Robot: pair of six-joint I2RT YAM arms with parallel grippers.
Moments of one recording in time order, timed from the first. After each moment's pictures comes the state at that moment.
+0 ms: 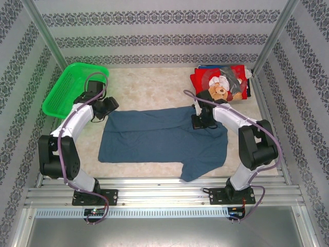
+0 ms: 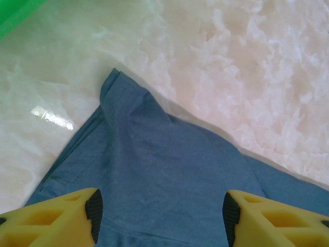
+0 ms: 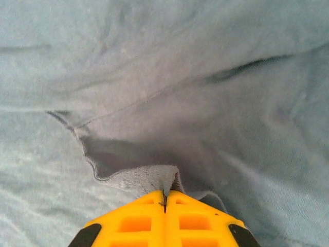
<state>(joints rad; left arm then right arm) -0.02 1.56 1.18 -0.65 0.06 -0.66 0.32 1.69 1.12 -0.72 -0.11 0.16</state>
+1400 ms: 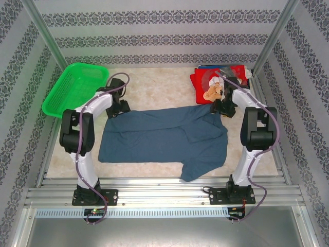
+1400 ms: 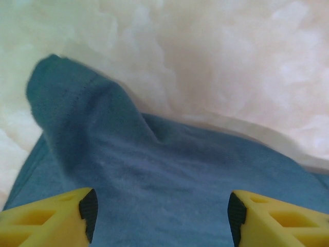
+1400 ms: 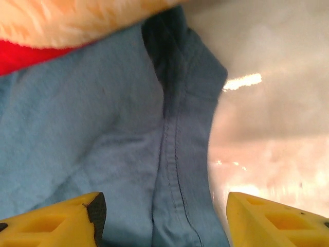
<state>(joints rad) -0.15 1.95 1.45 -0.79 -0.08 -0.58 -0.04 1.97 1.45 -0.84 -0.12 0.24</state>
